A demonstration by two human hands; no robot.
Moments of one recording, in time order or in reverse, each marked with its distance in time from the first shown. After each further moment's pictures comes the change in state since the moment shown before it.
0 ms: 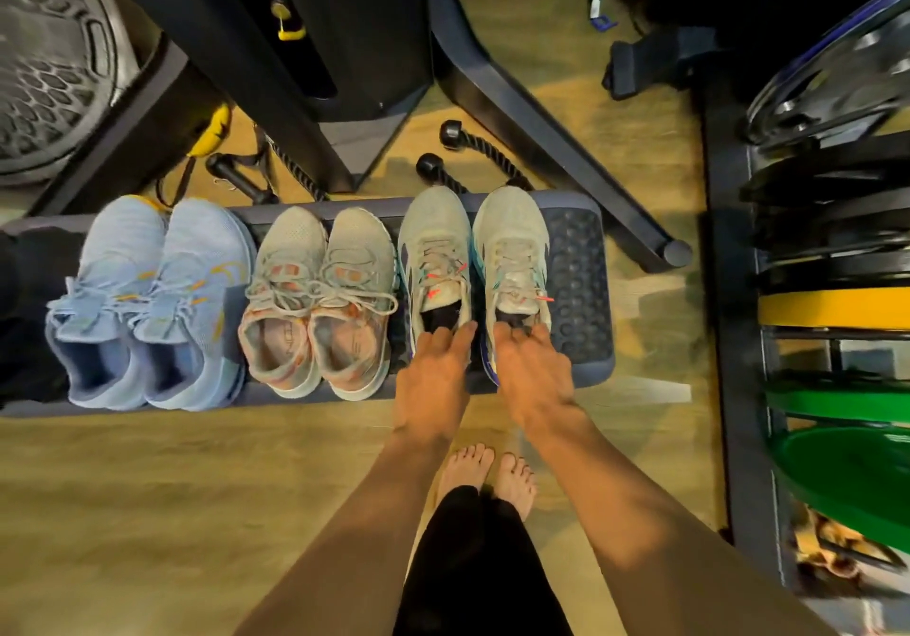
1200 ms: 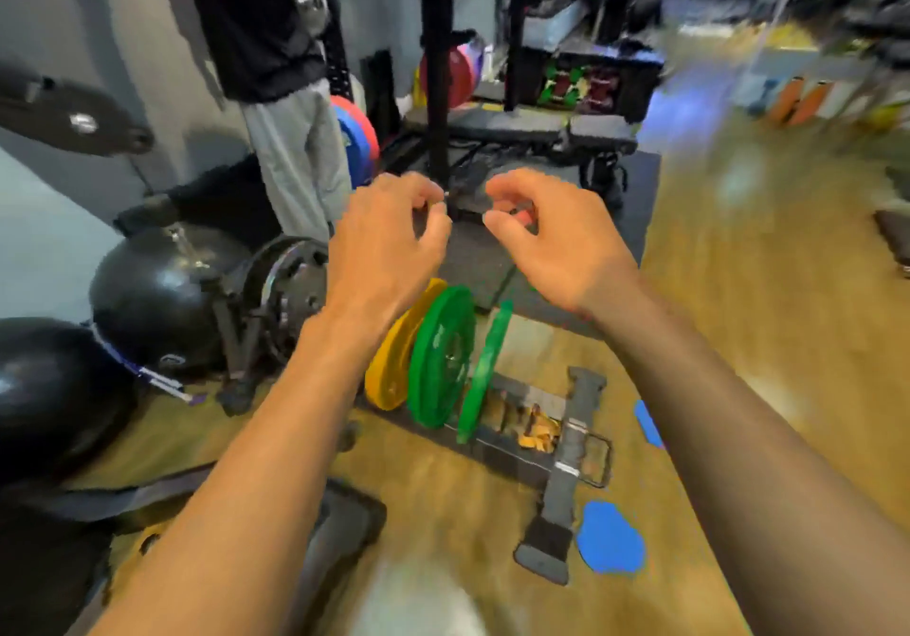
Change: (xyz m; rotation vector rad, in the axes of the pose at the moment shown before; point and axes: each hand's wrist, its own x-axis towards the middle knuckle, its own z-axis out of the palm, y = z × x) left_hand -0.418 0.447 -0.302 -0.253 0.350 1.412; right_hand -0.667 0.174 -0.254 0.567 1.289 0.664
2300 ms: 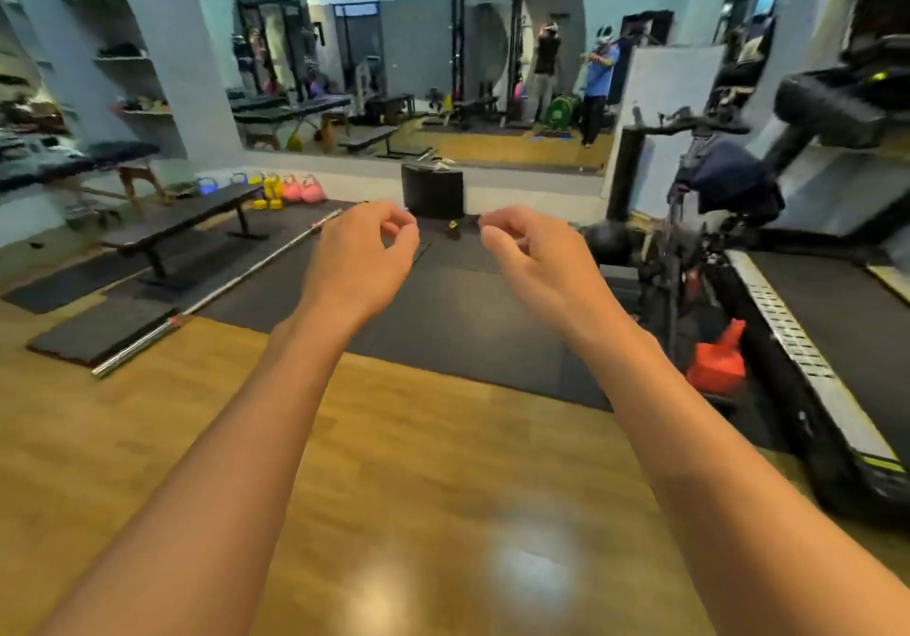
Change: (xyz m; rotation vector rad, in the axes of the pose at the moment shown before) left_hand -0.216 1.004 0.430 -0.946 -0.877 1.063; right_hand -0.576 0.431 -0.677 -0.566 1.150 1.103
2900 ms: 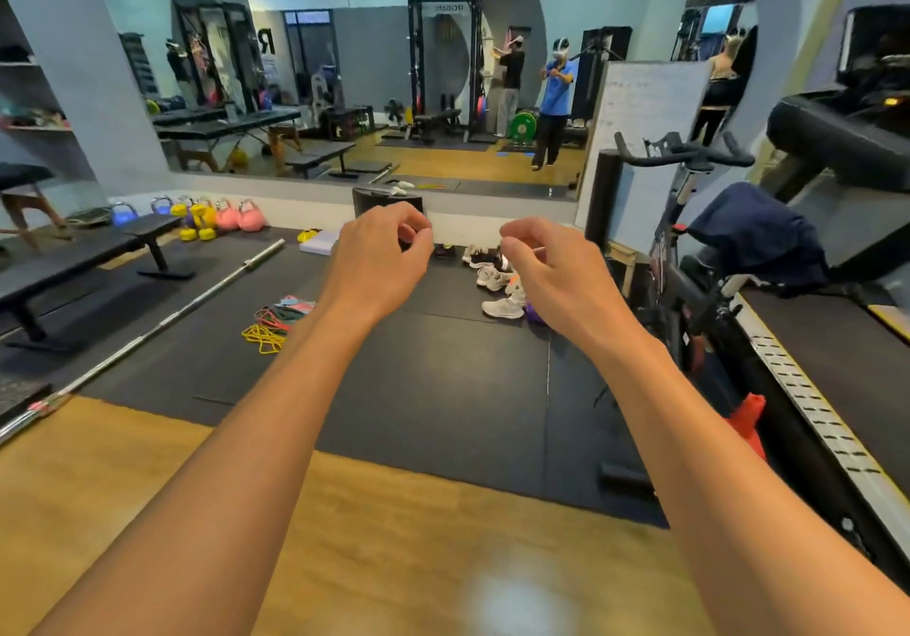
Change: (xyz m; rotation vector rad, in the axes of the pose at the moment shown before) left_hand 0.376 -0.045 0.267 -0.080 -0.068 0.101; right_hand 0.369 0.259 0.014 -0.090 0.081 0.102
